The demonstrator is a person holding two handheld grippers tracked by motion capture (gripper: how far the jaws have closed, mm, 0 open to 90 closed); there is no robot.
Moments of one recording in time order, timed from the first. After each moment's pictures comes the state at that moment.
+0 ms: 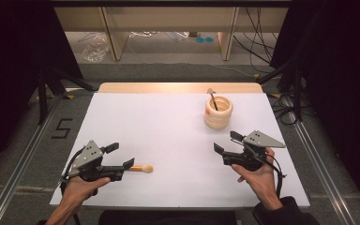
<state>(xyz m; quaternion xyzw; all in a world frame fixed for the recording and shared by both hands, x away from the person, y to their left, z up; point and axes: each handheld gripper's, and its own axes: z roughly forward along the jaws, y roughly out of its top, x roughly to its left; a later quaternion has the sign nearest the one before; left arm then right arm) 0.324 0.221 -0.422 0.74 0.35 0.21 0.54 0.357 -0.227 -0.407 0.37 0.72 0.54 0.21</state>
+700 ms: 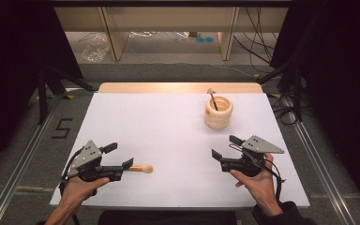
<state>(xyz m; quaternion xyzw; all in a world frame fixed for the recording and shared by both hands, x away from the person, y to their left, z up) 0.323 0.223 -0.421 0.74 0.35 0.21 0.54 0.344 -0.222 -0.411 0.36 0.73 0.54 0.21</state>
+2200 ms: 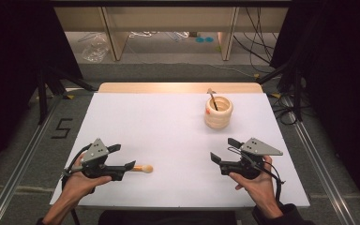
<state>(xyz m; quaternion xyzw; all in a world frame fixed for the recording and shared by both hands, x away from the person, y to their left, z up) 0.339 0.220 -0.425 0.79 0.33 0.18 0.48 0.340 -0.220 -0.415 0.36 0.73 0.54 0.20</state>
